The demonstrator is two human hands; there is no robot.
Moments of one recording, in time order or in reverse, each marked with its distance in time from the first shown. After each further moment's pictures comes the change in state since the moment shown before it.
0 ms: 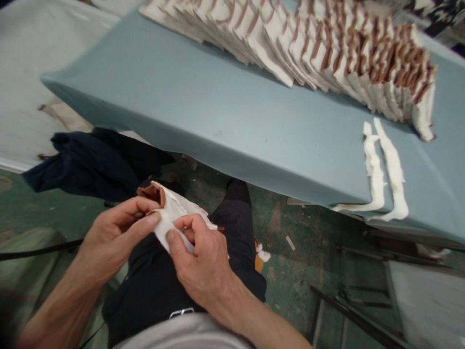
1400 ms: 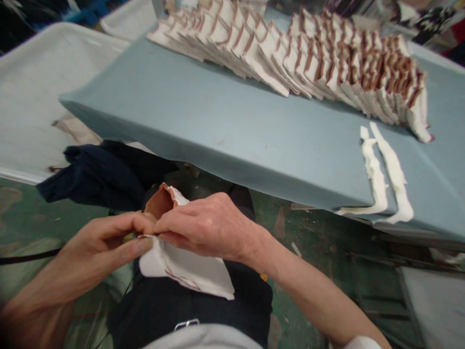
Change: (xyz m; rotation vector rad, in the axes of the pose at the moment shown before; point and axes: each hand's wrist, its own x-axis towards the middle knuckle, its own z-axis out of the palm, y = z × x) left_hand 0.001 0.025 -0.035 0.173 -0.309 0.137; right_hand 0.067 -0.026 -0.056 -0.483 -0.327 -1.126
